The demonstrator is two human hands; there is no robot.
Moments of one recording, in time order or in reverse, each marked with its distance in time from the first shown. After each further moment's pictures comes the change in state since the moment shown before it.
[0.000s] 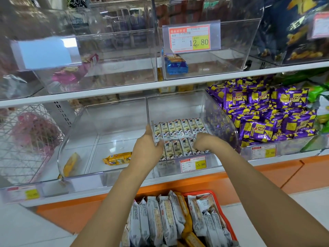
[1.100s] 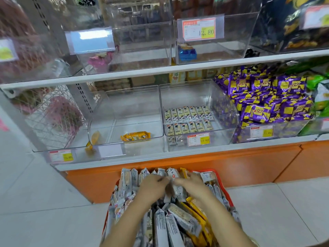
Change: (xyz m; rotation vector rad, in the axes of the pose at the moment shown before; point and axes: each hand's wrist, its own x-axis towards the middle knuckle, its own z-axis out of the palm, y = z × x) left_hand -0.136 -0.076 0.050 -0.292 -0.344 -0.267; right_hand -0.133 -0.020 0.174 1.035 -0.101 0.021
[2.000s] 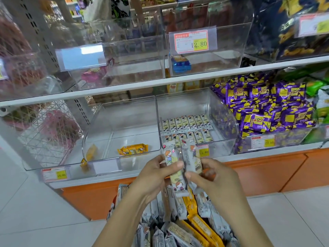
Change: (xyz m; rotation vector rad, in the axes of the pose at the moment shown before) left_hand -0.007 0.078 -0.036 -0.820 -0.237 0.136; right_hand -0.078 -0.056 -0.056 -0.119 0.322 -0.601
